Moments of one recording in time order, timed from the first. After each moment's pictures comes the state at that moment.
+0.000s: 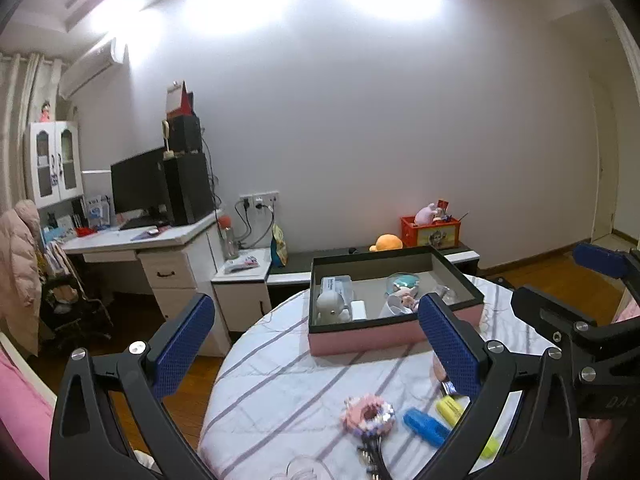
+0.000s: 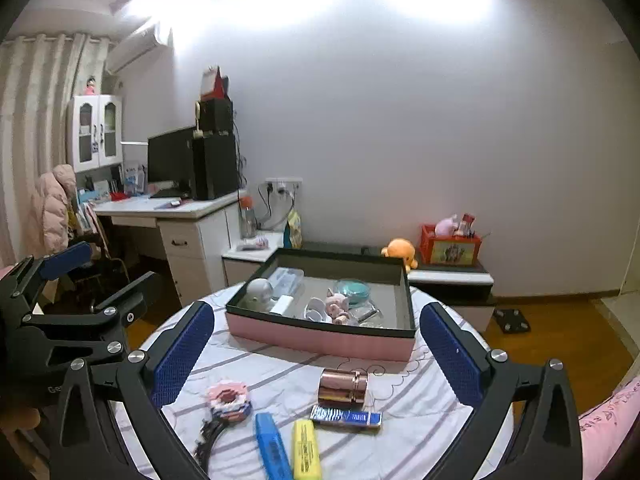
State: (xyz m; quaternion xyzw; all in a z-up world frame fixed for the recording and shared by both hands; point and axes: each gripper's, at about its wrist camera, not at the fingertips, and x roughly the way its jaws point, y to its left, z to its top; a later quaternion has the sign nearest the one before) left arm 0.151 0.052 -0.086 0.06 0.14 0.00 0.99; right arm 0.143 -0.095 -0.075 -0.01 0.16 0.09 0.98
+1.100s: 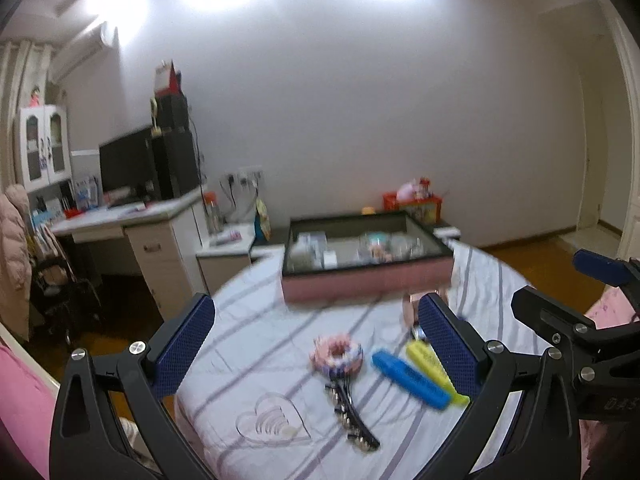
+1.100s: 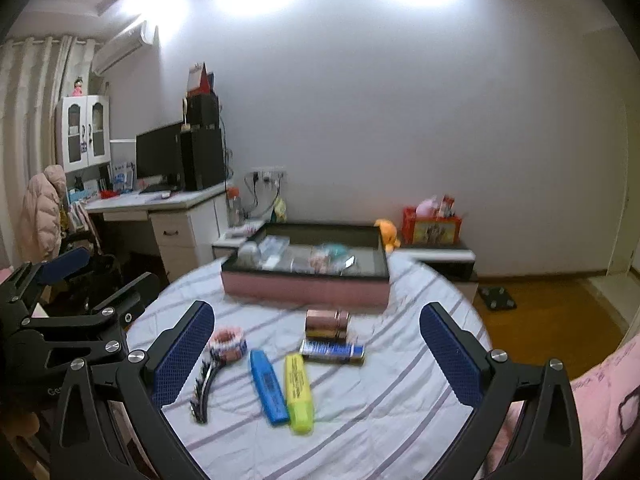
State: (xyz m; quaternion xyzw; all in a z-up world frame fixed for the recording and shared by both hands) left arm 0.119 0.039 -0.132 0.05 0.19 -0.03 0.98; right arm 0.089 -0.116 -0.114 0.01 0.19 0.07 0.98
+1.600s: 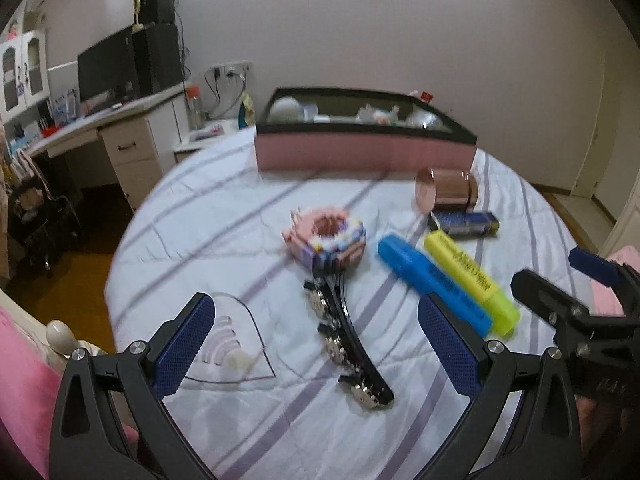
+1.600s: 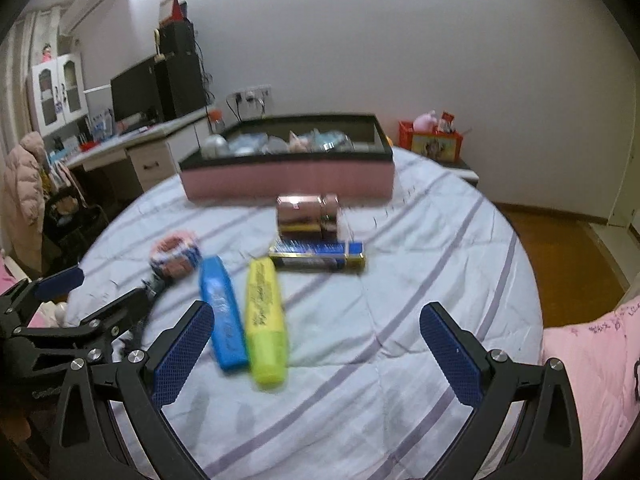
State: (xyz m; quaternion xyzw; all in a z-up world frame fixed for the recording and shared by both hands) left arm 0.172 0.036 -0.235 0.01 0.36 -0.05 0.93; right arm 0.138 -0.127 -0.202 0.02 0.33 0.05 0.94
